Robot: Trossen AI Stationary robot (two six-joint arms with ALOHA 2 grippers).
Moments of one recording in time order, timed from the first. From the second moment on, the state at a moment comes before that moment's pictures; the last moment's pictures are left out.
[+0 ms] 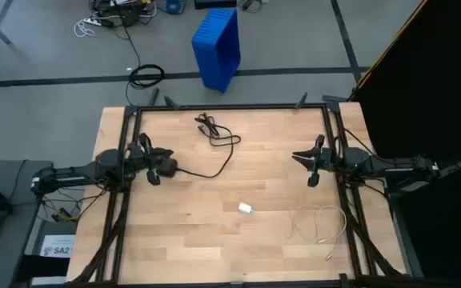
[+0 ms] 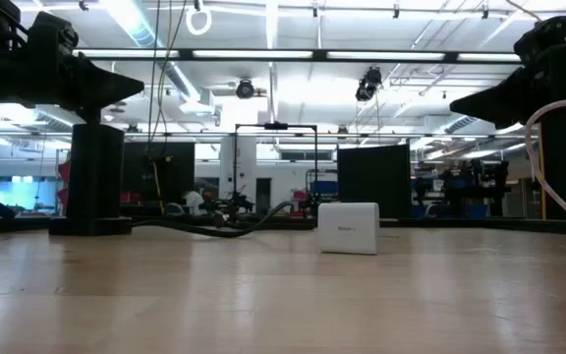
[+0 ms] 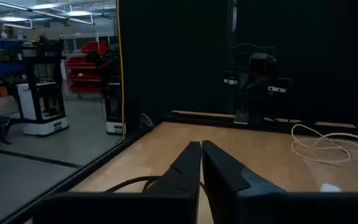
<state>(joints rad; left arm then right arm) 0.09 0.00 0.01 0.13 -0.22 0.01 -0.01 0.08 0.01 0.06 0.28 -0.09</state>
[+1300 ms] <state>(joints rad) 0.08 0.00 0.01 0.13 -0.22 0.01 -0.01 0.08 0.01 0.06 0.28 -0.09</state>
